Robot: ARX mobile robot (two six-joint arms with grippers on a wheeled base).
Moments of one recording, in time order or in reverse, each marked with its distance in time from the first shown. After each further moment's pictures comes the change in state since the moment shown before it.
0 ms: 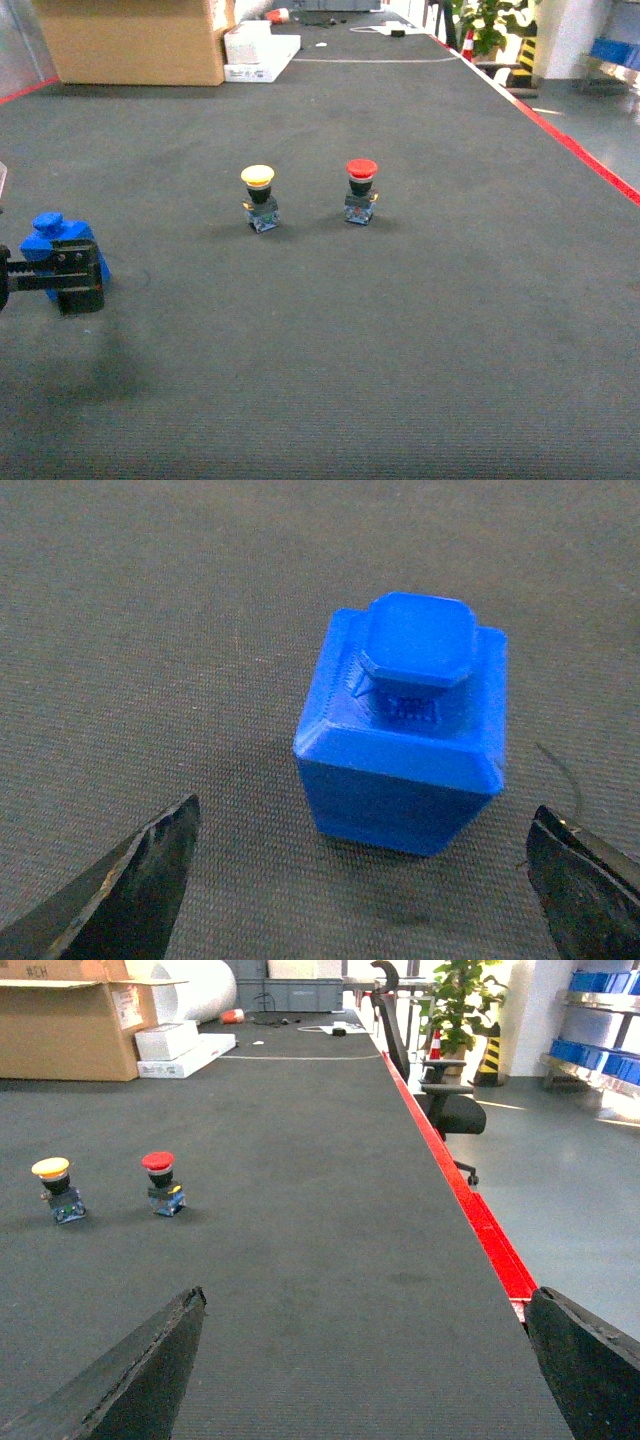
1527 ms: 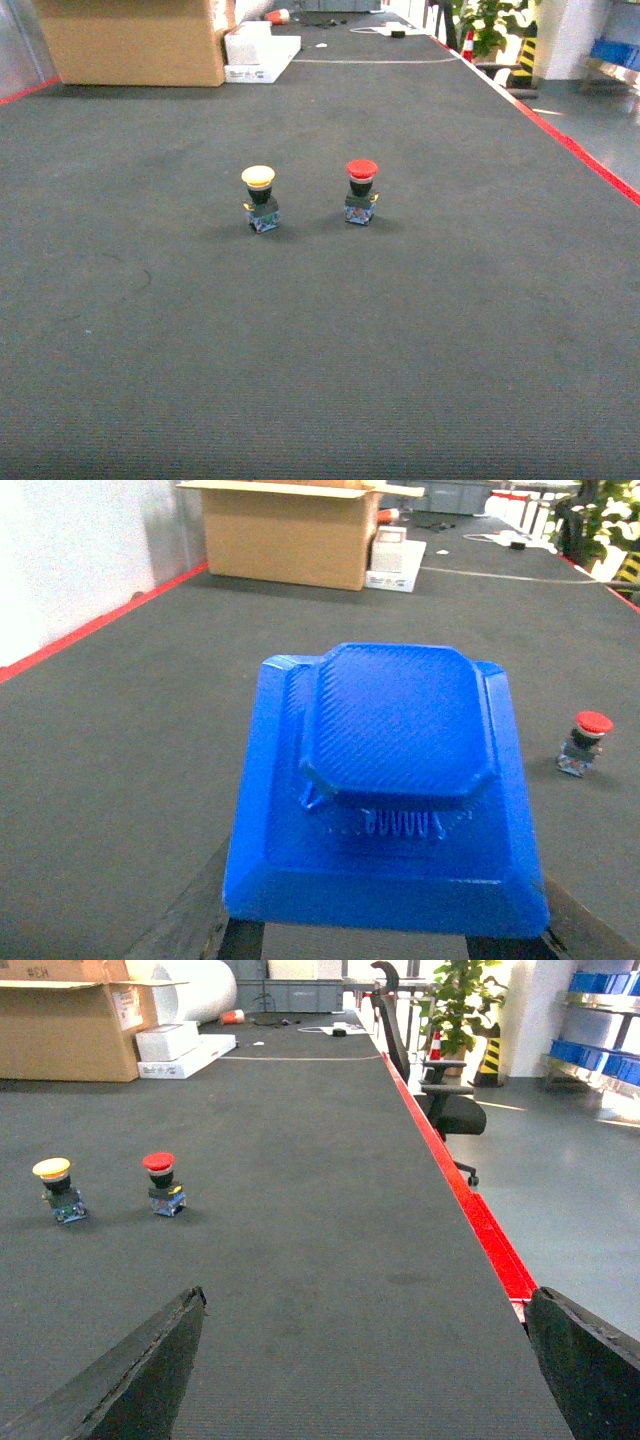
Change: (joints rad) left arm -0.616 -1.643 -0.436 -0.812 -0.589 -0.064; right arm 0.000 0.000 0.000 0.000 0.000 0.000
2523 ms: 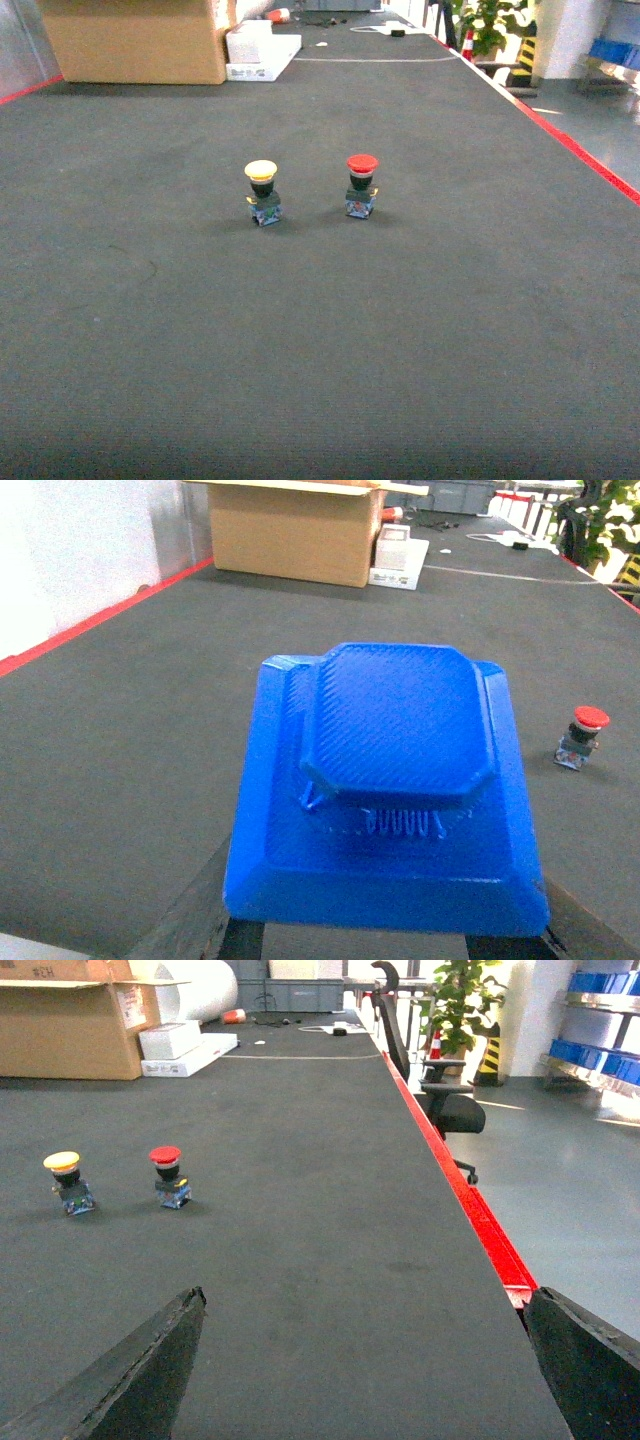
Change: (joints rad) left arm 0.007 0.003 0.000 -0.004 0.000 -0.016; right arm 0.000 0.000 0.000 0.002 0.000 0.000
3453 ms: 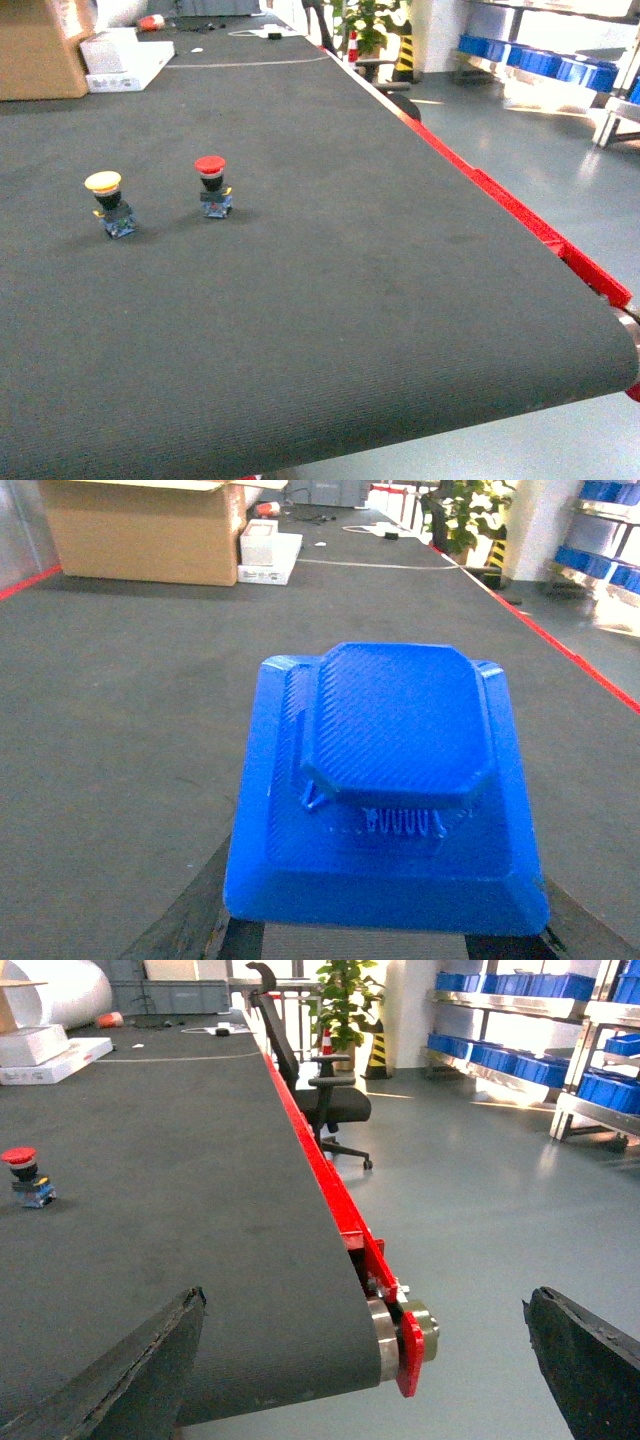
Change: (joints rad) left arm -0.001 -0.003 0.002 -0.001 0.001 0.000; right arm 0.000 0.000 0.000 -0.002 0.000 0.000
